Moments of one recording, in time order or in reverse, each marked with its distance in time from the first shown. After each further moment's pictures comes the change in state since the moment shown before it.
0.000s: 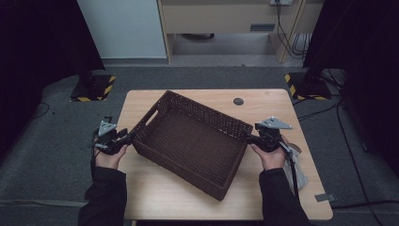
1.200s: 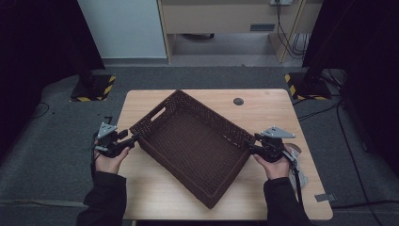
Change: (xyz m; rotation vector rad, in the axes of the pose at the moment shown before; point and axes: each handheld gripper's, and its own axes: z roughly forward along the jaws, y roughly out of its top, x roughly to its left) left arm -0.020 -0.004 -0.020 -0.039 -0.056 -0.029; right arm 0.008 -0.020 -0.021 0.040 0.056 -0.020
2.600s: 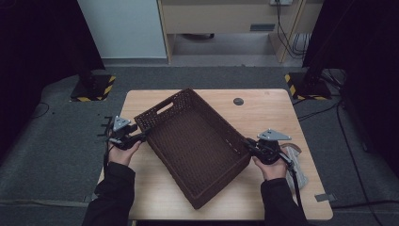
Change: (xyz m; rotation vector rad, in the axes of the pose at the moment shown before) left arm -0.009 0.010 0.034 0.002 -0.007 0.047; right arm 0.009 -0.009 0.003 0.021 0.064 -0.023
